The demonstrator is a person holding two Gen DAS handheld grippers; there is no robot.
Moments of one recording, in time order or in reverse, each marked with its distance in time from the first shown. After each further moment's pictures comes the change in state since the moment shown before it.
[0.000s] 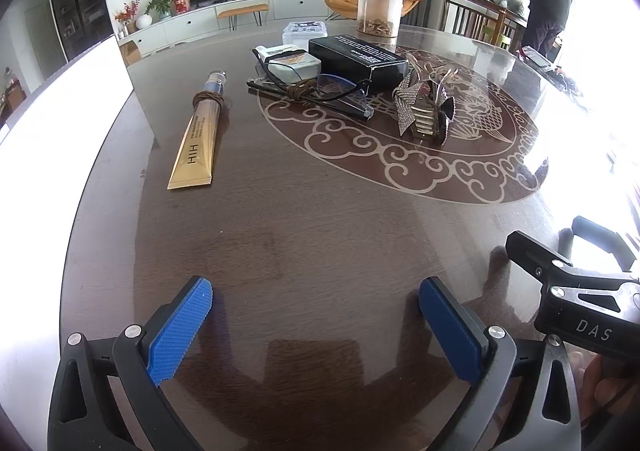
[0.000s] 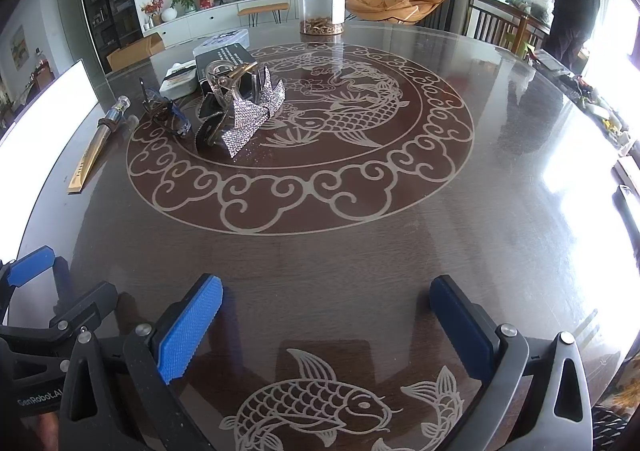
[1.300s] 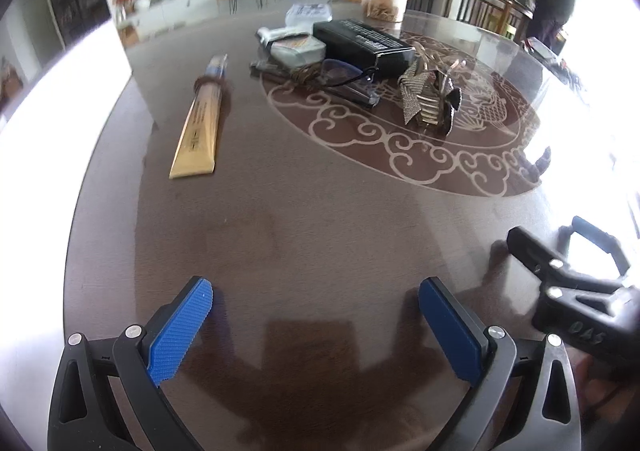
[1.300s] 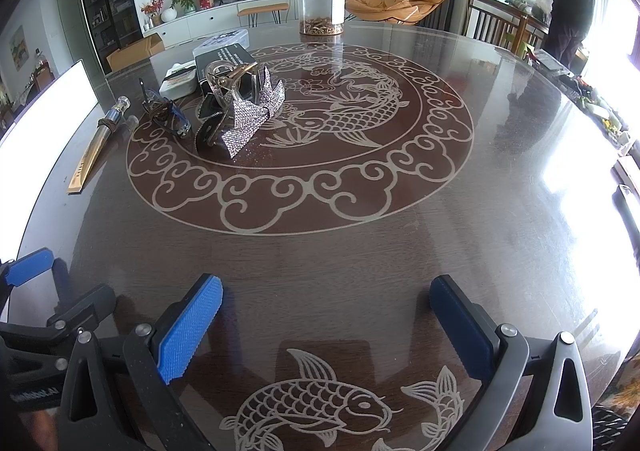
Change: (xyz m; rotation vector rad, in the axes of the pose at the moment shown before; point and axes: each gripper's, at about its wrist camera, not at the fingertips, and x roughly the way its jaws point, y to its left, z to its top) left arm -0.001 0.009 0.009 -0.047 0.094 -0.042; right arm -0.001 0.000 0.000 0.000 0.000 0.000
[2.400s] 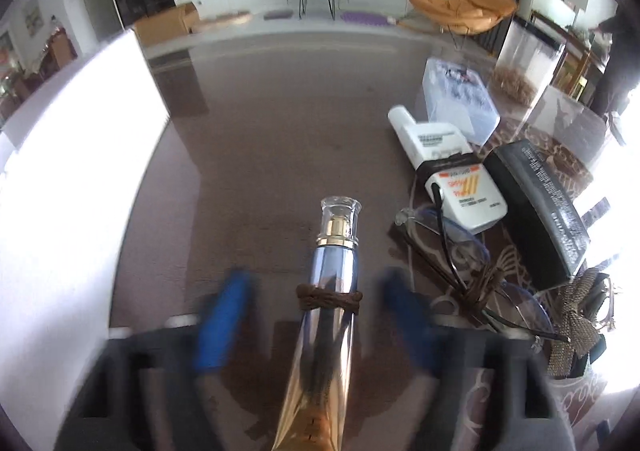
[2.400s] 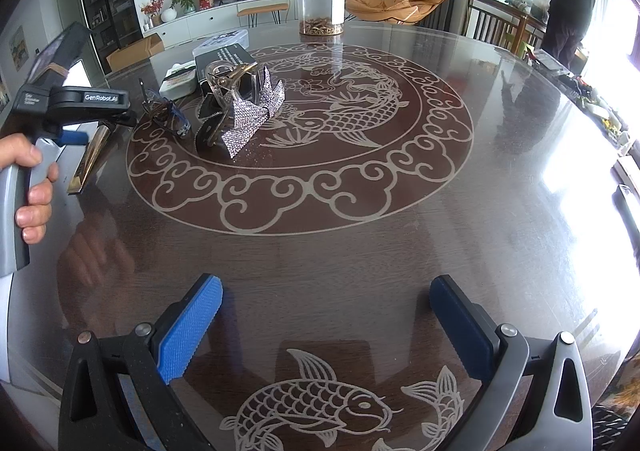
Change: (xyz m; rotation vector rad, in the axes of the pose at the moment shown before) left arm 0.071 0.076 0.149 -0.166 -0.030 0.183; right arm 0.000 0.001 0.000 0.000 0.000 -0.001
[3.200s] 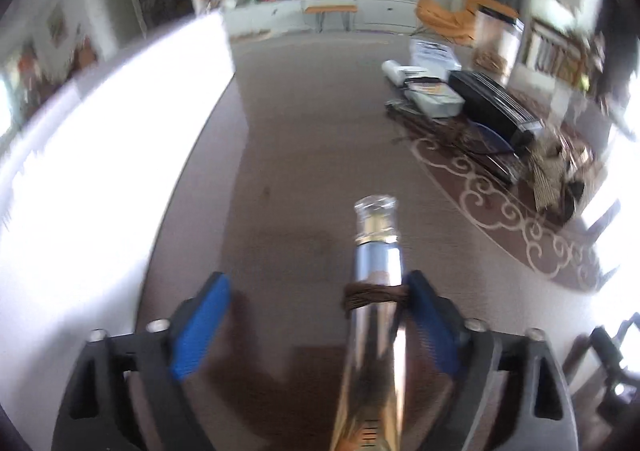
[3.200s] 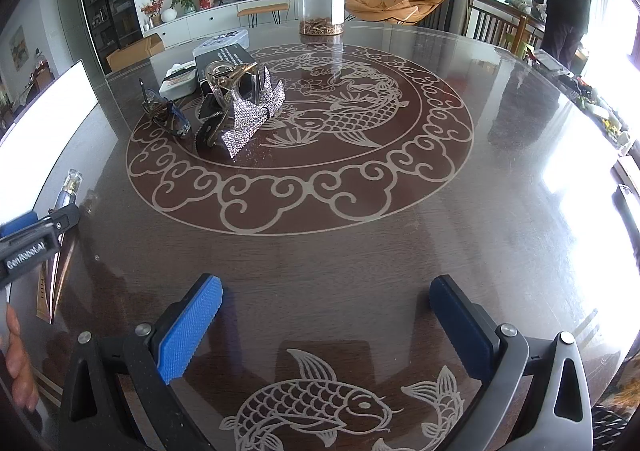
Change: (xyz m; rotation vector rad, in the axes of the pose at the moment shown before) left arm -0.060 0.021 -0.120 -0.052 -0.065 0.043; right arm 0.000 0.000 0.000 0.000 0.000 0.000
